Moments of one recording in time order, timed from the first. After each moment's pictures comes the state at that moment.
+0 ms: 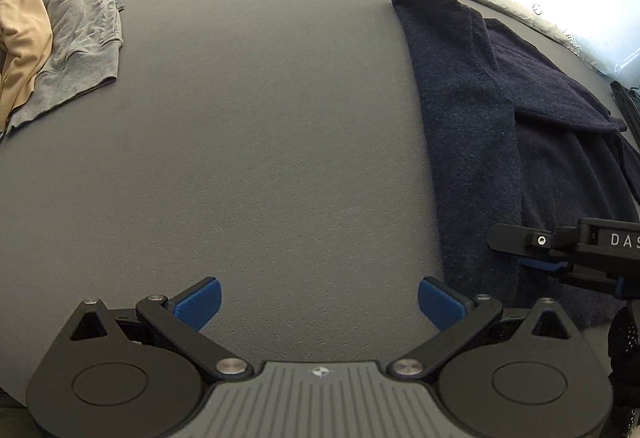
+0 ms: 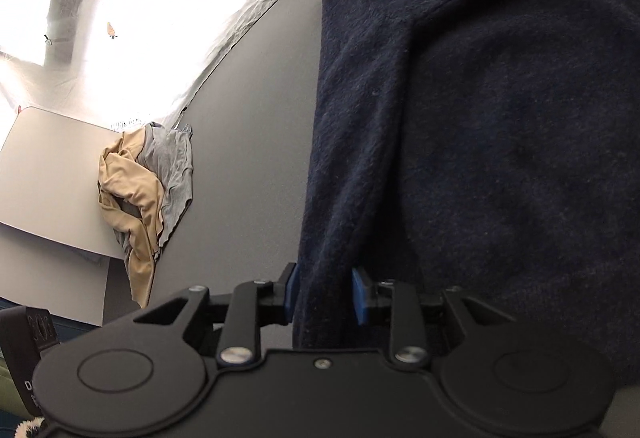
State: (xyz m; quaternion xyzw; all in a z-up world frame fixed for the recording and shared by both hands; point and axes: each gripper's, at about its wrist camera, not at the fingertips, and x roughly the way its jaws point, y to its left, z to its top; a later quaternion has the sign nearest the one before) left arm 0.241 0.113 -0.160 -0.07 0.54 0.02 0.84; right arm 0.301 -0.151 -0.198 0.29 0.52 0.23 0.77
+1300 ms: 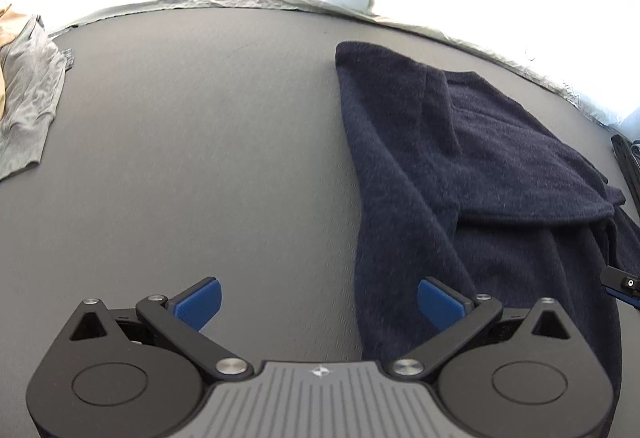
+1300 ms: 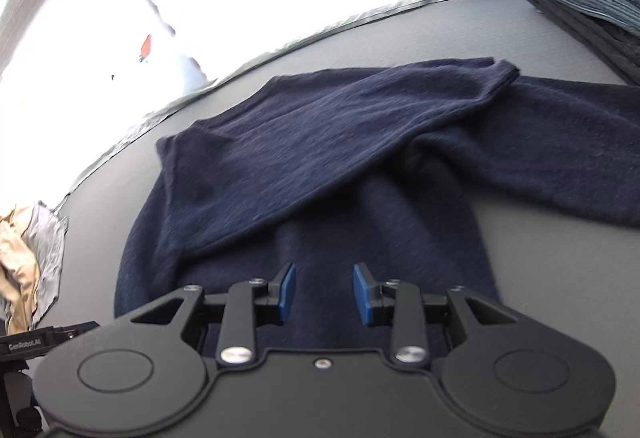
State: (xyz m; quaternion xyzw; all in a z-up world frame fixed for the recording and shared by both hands) left arm 0.362 0.012 -0.145 -0.09 0.48 0.04 0.87; right arm 0.372 -0.335 -0.160 0.19 0.43 0.06 0.88
